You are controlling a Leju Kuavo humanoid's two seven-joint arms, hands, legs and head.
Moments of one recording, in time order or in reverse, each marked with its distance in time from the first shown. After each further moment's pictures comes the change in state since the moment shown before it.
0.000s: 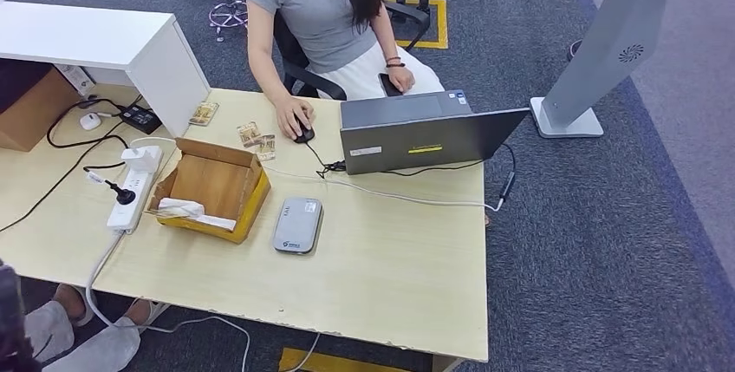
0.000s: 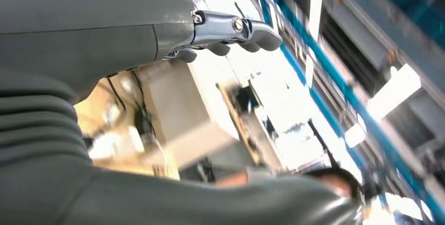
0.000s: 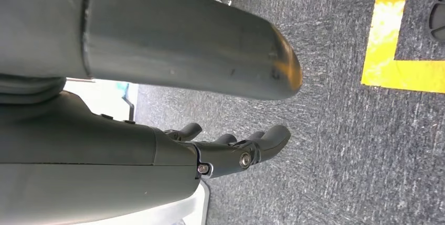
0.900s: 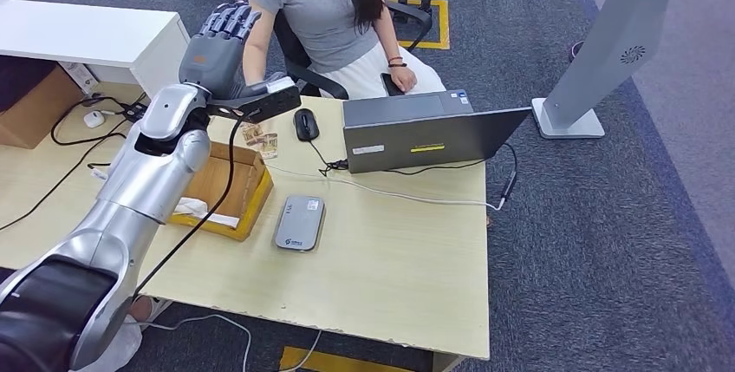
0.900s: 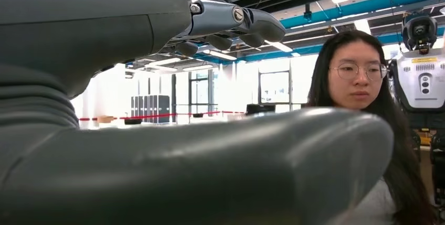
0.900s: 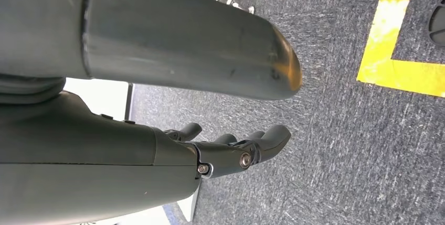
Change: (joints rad) left arm -1.092 0.279 -1.117 0.930 -0.989 0.325 0.674; right arm -0.029 -0.017 0.031 -0.002 0.057 0.051 0.014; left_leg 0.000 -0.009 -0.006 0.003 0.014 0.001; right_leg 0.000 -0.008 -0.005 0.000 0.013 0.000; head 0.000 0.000
